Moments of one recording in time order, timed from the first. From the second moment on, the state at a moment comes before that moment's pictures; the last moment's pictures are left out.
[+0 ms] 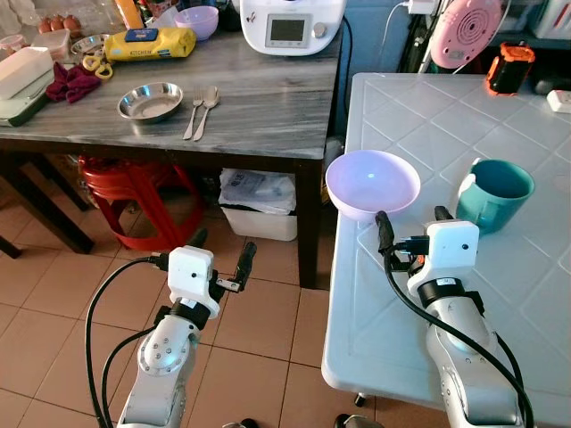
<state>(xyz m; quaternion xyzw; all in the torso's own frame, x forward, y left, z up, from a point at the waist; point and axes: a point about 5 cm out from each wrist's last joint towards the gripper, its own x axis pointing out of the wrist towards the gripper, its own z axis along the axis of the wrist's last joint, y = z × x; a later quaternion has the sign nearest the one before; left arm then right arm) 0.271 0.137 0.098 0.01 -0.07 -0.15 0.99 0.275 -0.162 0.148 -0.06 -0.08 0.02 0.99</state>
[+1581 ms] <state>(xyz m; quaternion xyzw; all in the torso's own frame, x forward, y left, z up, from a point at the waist) 0.263 0.117 0.096 -0.02 -0.06 -0.29 0.95 0.300 -0.137 0.180 -0.28 -0.05 0.24 0.93</state>
